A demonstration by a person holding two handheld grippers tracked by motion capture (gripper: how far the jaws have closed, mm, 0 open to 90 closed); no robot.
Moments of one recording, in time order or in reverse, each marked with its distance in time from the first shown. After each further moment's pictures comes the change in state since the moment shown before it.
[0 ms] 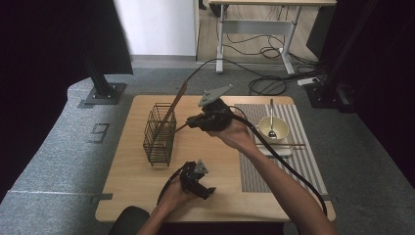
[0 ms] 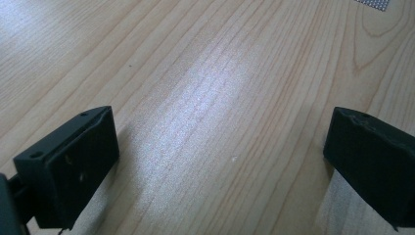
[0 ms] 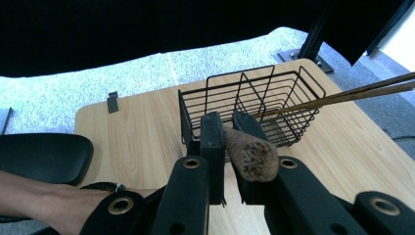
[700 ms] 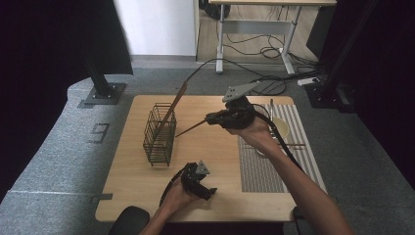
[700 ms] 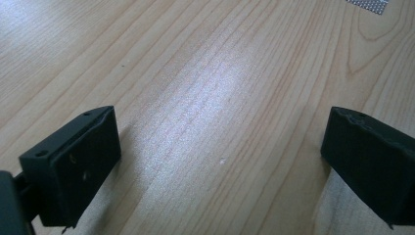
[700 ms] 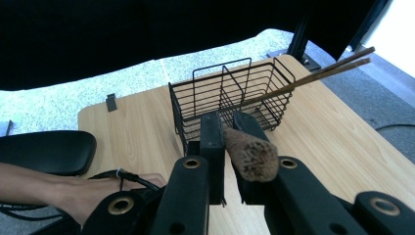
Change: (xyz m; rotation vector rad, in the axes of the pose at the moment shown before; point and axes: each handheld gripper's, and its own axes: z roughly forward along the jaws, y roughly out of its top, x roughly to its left) left arm -0.007 0.002 0.000 0.012 0.014 -0.012; right arm -0.012 -0.019 -0.053 -0.028 -0.031 0.055
